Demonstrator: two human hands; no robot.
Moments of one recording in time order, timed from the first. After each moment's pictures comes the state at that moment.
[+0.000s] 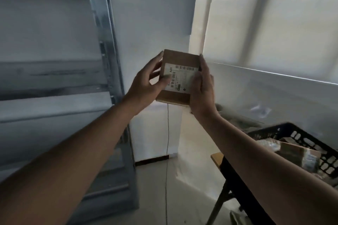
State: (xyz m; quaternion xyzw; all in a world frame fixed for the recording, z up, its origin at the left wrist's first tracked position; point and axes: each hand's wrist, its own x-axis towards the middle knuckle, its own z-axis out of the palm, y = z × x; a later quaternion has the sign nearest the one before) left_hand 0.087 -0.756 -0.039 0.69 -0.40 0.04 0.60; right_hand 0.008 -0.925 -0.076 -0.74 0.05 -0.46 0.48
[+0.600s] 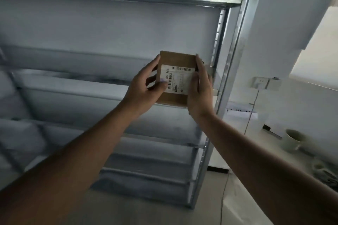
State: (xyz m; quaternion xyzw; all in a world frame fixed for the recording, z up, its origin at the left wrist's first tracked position) left_hand 0.121 -0.356 -0.033 0.75 -0.26 0.18 0.57; right_hand 0.115 -0.542 -0.050 -0.75 -0.10 -0.33 0.56
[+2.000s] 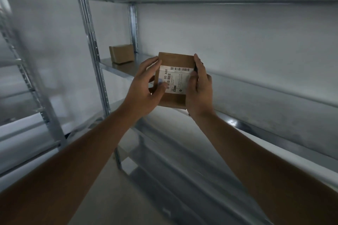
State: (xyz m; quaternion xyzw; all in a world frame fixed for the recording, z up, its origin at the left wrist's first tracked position) left_hand 0.356 0.286 -0.047 0.83 -0.08 0.40 0.38; right_hand 0.427 0.122 -0.042 -0.71 -0.27 -0.15 0.63
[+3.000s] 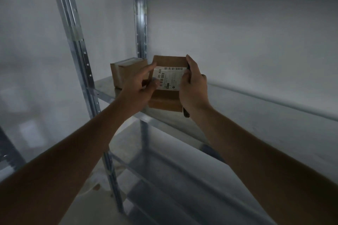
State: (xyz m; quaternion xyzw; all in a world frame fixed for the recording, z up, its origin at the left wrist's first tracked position) left_hand 0.616 0.647 -0.038 0.83 -0.03 0.27 0.48; right_hand 0.681 0.479 -0.030 -0.78 -0.19 -0.11 0.59
